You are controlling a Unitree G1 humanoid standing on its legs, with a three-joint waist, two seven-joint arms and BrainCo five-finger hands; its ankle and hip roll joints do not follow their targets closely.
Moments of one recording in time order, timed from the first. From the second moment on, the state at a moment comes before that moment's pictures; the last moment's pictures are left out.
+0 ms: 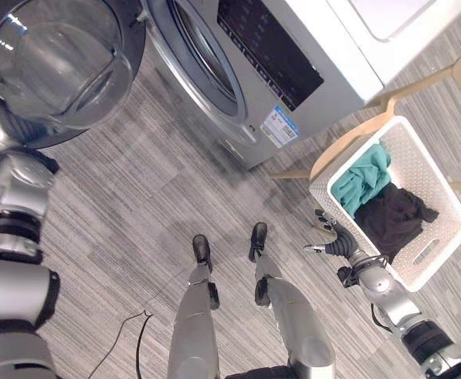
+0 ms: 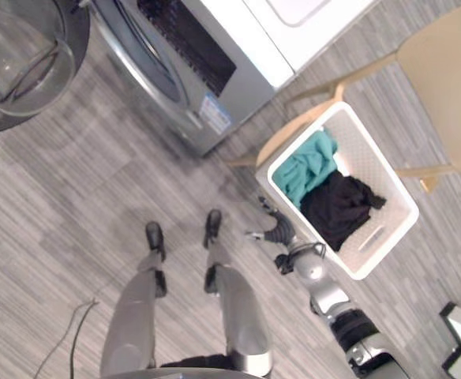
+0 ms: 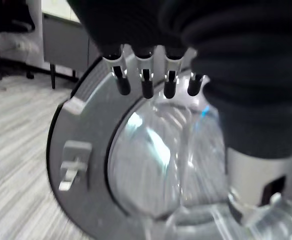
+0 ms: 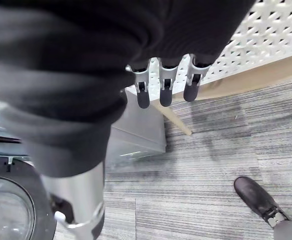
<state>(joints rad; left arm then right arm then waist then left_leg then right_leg) -0.99 1.02 -0.38 1.11 0.06 -0.03 0.36 -0.19 -0.49 0.40 0.33 0.10 -0.16 -0.10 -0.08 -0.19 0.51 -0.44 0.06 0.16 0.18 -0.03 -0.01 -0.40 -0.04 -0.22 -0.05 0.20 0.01</state>
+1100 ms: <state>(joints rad) 0.08 0.28 -0.08 0.87 0.04 -0.05 0.25 -0.02 -0.54 0.21 0.17 -0.09 -0.13 -0.09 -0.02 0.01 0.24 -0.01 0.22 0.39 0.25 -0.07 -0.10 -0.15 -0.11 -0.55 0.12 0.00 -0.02</state>
